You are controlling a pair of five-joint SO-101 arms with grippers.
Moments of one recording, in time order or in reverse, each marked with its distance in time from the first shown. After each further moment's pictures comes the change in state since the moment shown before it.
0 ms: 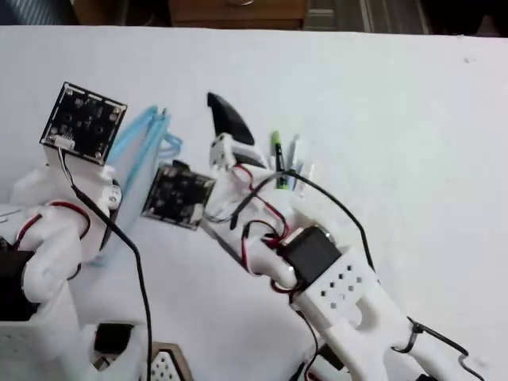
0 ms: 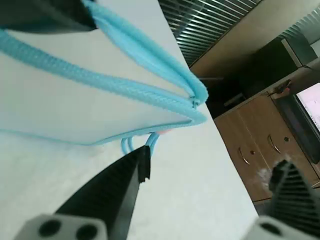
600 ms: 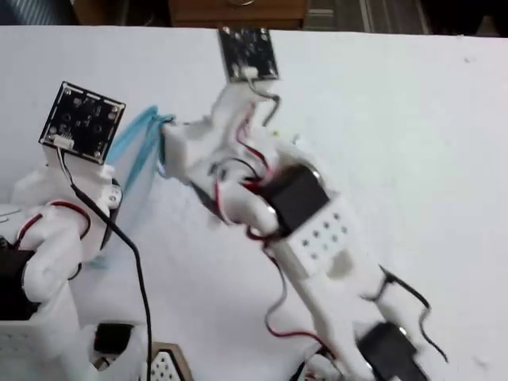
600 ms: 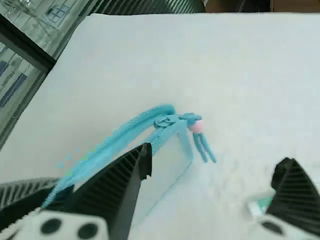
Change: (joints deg) left arm 0.0 0.0 0.2 0.0 0.3; right arm -0.4 28.1 -48.4 33.7 -68.8
